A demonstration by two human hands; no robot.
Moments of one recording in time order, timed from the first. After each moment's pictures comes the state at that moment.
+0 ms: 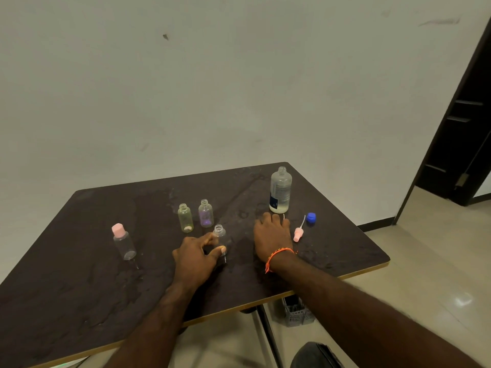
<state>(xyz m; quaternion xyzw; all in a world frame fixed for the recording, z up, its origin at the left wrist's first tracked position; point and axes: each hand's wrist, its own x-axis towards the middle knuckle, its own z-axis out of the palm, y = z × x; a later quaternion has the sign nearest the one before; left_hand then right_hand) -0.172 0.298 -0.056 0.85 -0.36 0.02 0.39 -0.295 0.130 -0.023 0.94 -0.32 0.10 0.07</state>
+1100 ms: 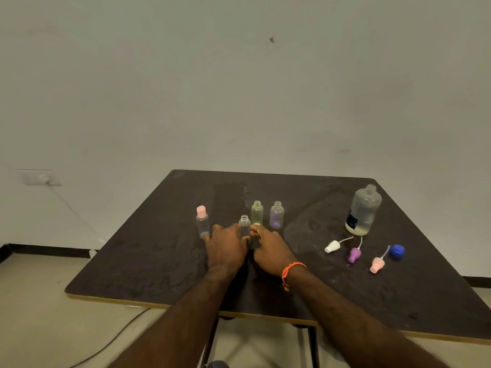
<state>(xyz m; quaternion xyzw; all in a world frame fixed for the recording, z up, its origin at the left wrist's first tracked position) -0.144 0.344 -0.031 0.94 -0.21 0.10 0.24 -0.214 0.229 -0.021 0.93 -0.15 0.05 -0.34</state>
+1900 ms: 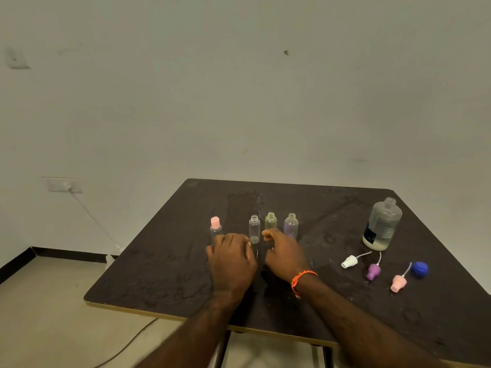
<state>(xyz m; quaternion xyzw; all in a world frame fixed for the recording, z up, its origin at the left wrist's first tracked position) -0.157 0.364 -0.036 0.88 -0.19 0.27 0.34 -0.204 0.231 -0.001 0.92 -0.16 0.15 -0.32</state>
